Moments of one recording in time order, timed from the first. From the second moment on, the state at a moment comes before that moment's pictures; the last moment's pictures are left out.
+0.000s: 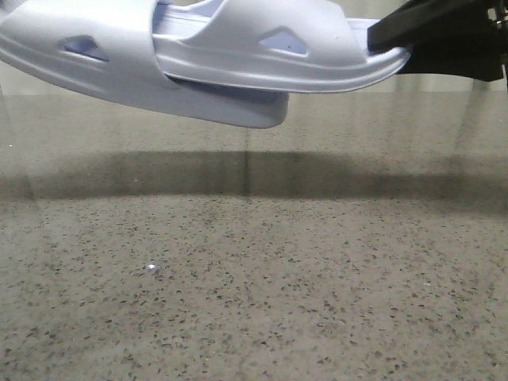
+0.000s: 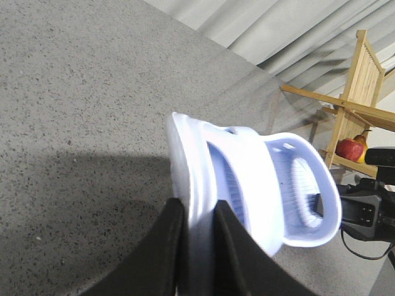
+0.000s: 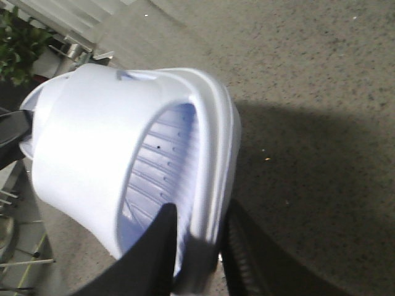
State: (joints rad) left arm 0.19 1.17 -0.73 -1.45 1.10 1.00; right arm 0.00 1.32 -0.71 1.58 0.99 -1.24
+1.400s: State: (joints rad) left arm 0.21 1.30 -0.82 -1.21 0.97 1.12; right arm -0.27 1.32 -0.71 1.50 1.16 -1.25
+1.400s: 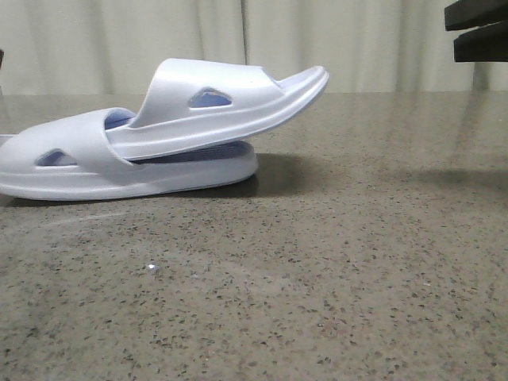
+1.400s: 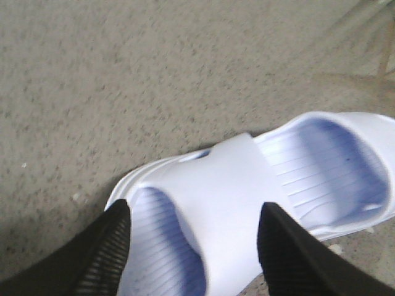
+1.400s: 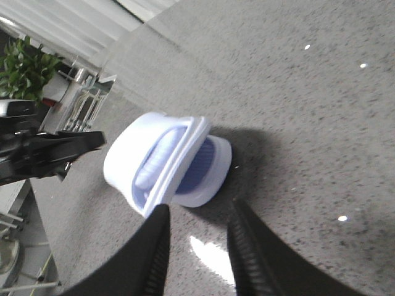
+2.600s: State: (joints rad) left arm -0.07 0.66 -0.58 -1.07 0.35 1.15; right arm 0.16 0.91 -0.56 1.43 0.34 -1.29
